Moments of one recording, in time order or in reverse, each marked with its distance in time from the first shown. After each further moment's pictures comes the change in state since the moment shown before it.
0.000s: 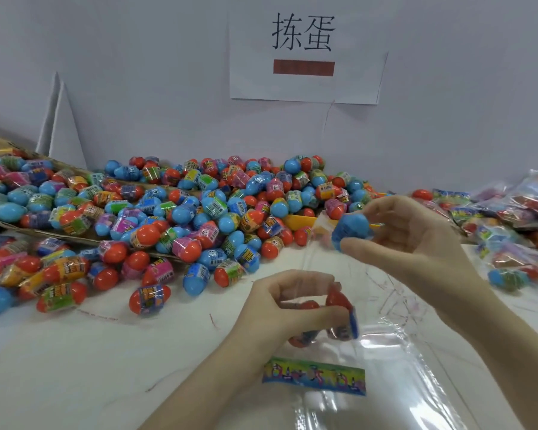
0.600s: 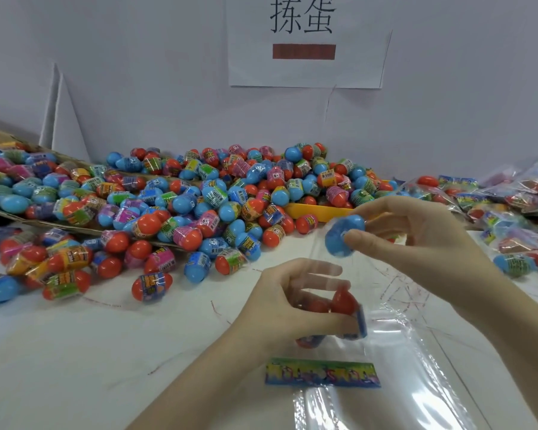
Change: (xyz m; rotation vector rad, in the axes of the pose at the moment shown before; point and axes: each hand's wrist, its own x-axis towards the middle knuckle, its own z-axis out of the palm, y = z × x) left_hand -0.002 -0.001 0.000 0.175 -0.076 0.010; right_hand -0.003 -0.004 -0.005 -0.172 -0.133 0.026
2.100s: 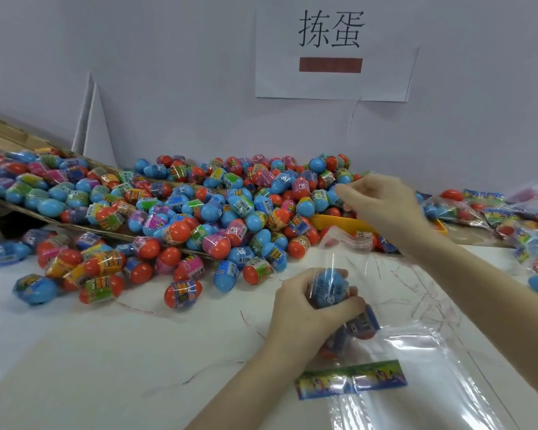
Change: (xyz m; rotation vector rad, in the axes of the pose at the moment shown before) left_hand 0.011 -0.019 0.000 -0.083 0.282 0.060; right_hand 0.086 0.018 0.038 -0.214 0.132 0.114
